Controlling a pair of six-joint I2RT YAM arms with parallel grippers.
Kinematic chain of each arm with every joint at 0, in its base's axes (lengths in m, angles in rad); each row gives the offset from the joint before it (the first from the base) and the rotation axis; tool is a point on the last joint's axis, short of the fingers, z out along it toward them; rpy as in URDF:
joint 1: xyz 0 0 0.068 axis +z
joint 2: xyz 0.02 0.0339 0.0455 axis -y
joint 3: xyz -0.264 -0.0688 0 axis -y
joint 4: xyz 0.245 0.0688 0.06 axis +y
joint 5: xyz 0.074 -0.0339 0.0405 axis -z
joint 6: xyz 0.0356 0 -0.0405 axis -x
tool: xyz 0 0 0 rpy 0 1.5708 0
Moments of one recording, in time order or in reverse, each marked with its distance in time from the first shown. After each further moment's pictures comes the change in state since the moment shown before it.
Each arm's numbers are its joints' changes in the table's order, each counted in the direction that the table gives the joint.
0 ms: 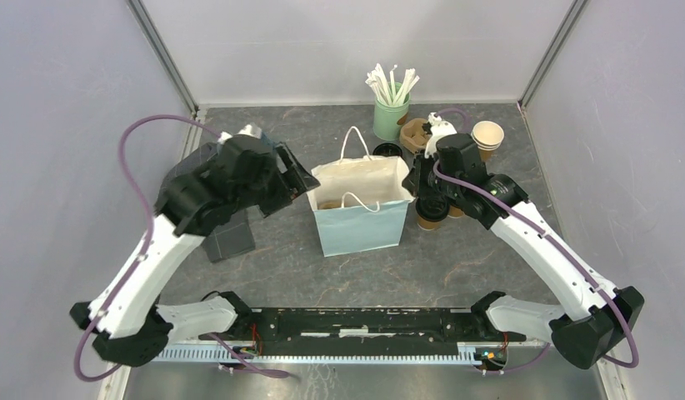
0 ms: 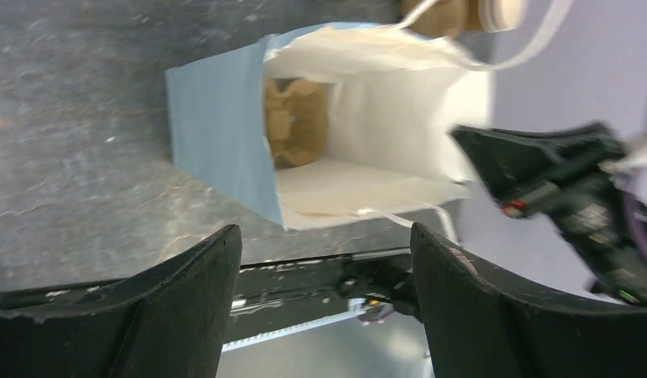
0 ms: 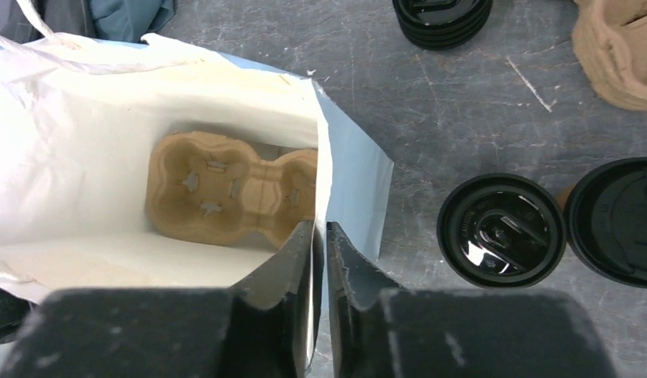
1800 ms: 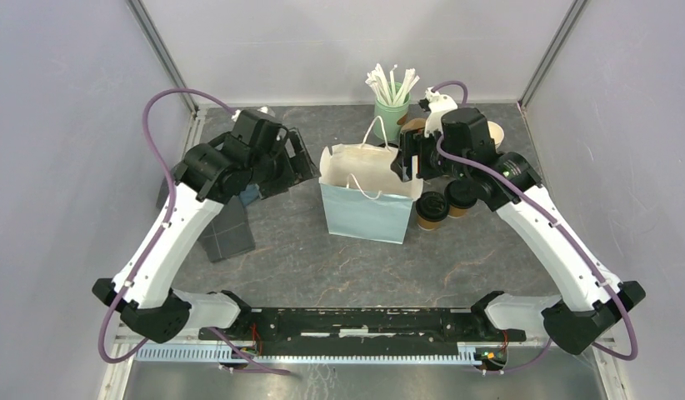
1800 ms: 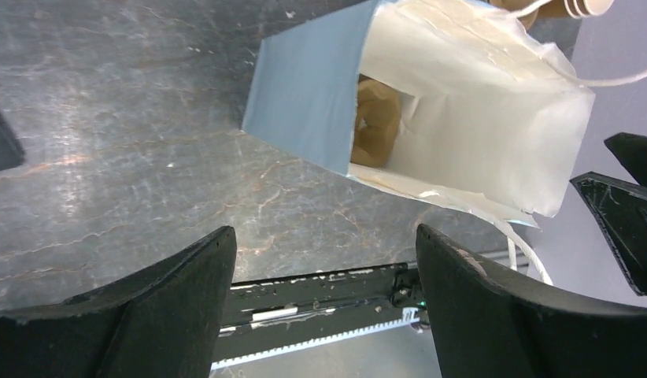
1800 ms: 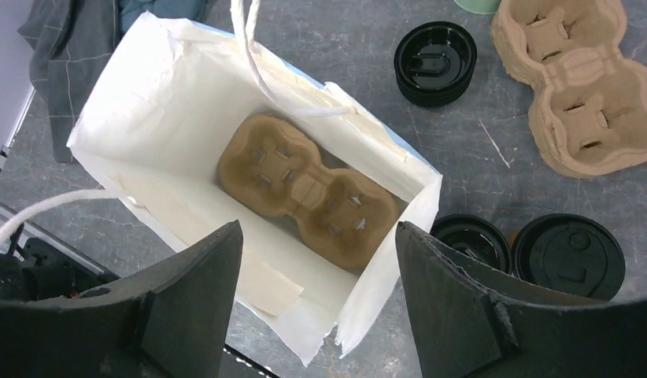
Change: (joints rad) left arm 0.108 -0.192 0.125 0.094 0.036 -0.200; right arm 0.001 -0.091 0.292 0.150 -0.006 0.140
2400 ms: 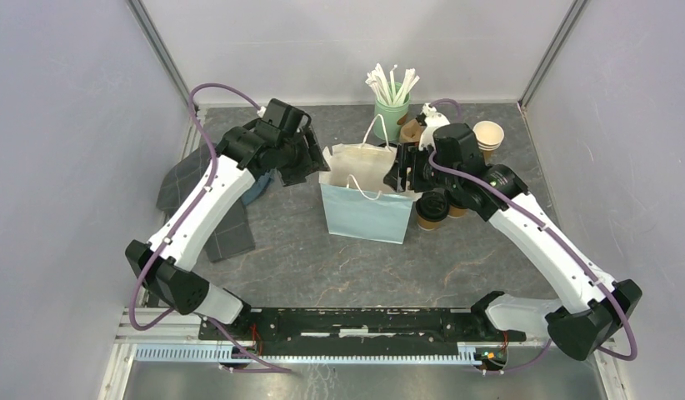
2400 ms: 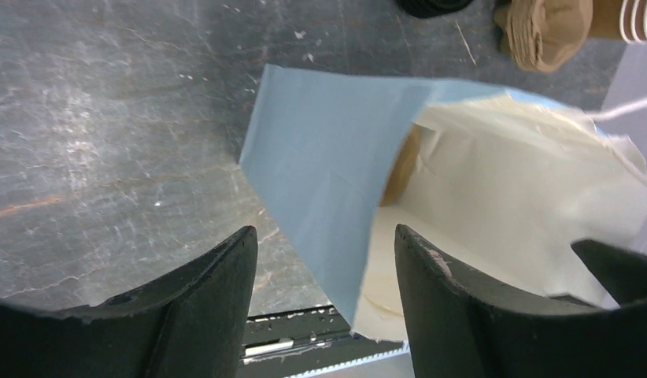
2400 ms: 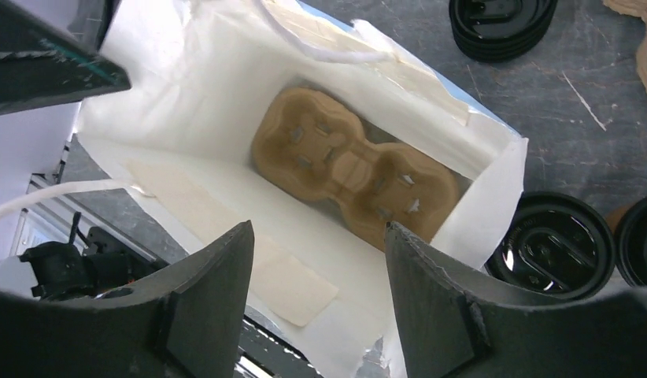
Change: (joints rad) left arm 0.054 -0.182 -0.061 -0.163 0.080 -0.021; right arm 0.013 0.036 -0.184 -0.101 -0.084 -0.153
